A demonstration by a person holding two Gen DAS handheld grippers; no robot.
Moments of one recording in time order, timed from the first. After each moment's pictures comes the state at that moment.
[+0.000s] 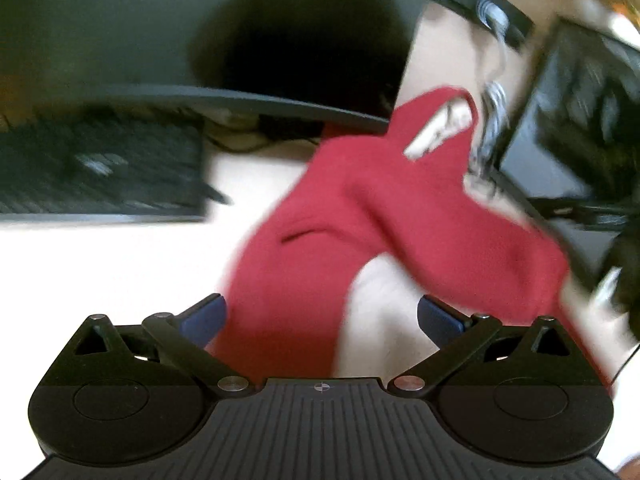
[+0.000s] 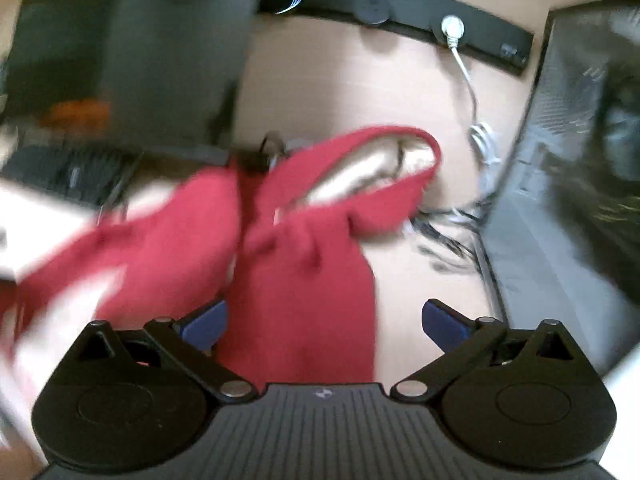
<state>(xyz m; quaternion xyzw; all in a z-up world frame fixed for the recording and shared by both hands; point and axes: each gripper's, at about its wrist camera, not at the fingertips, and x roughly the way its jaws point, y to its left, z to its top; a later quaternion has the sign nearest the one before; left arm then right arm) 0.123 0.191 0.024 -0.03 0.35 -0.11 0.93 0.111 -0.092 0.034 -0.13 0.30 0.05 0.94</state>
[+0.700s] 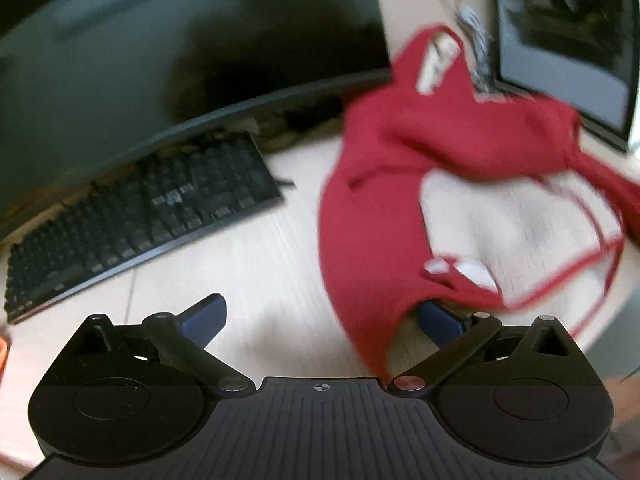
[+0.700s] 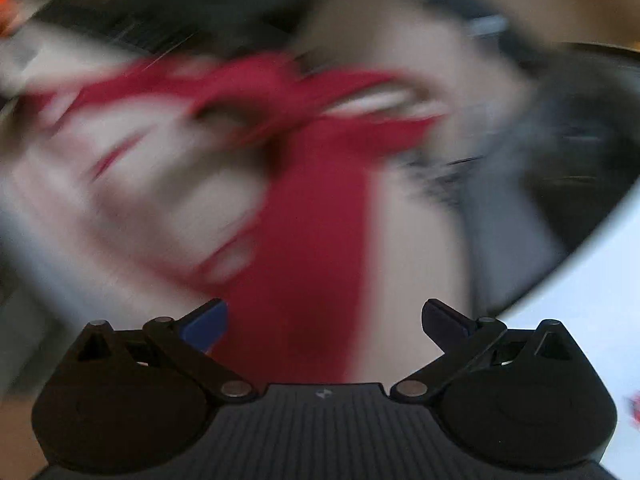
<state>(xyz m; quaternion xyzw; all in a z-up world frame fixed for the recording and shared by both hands) 0.076 0.203 0.001 0.13 0.35 -0.07 0.92 0.036 -0.066 -0.034 -0.30 0.36 0.06 0.88</state>
